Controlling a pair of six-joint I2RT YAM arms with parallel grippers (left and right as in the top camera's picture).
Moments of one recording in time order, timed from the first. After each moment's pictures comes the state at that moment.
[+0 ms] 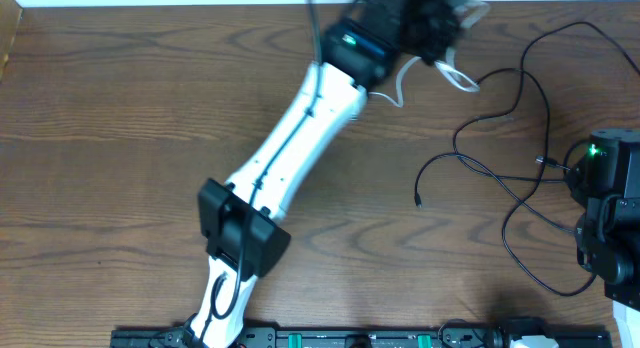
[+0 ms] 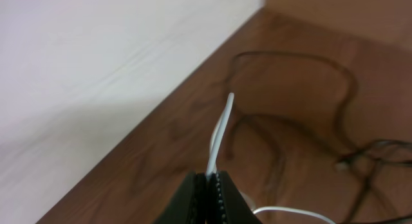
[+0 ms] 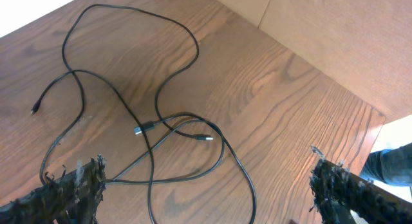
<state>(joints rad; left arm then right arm) -0.67 2.16 2.30 -0.60 0.24 0.20 0.06 0.98 1.33 -1.28 0.72 0.64</state>
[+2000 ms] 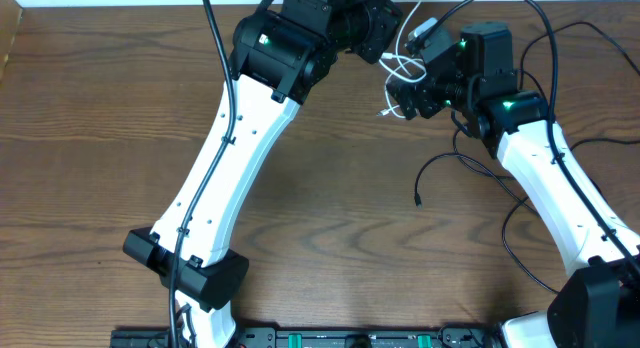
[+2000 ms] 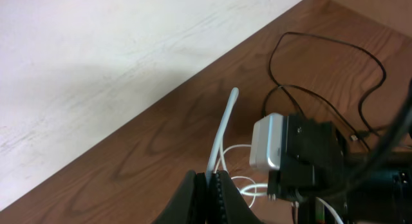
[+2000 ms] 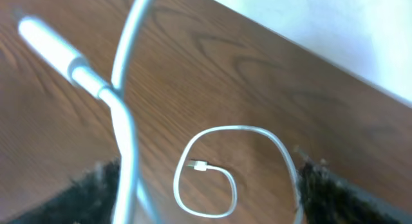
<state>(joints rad) -0.54 1.92 2.30 -0.95 0.15 0.15 0.25 1.62 1.32 -0.38 -0.28 -0.25</state>
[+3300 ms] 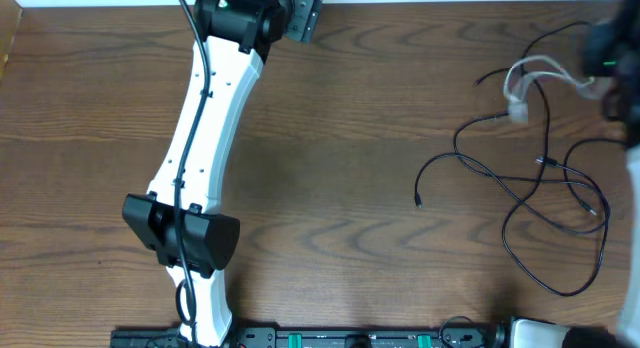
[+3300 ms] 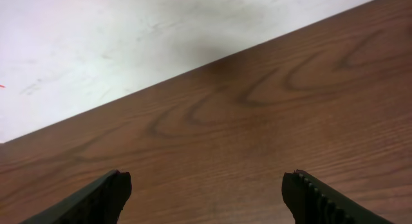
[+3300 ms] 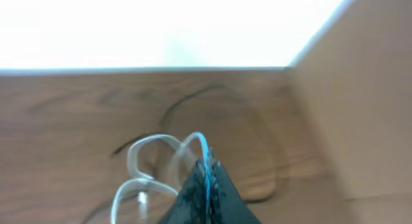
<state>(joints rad) -0.32 2.04 2.30 -1.03 -0.16 0.14 -0.19 1.45 1.74 -0.81 0.21 -0.14</state>
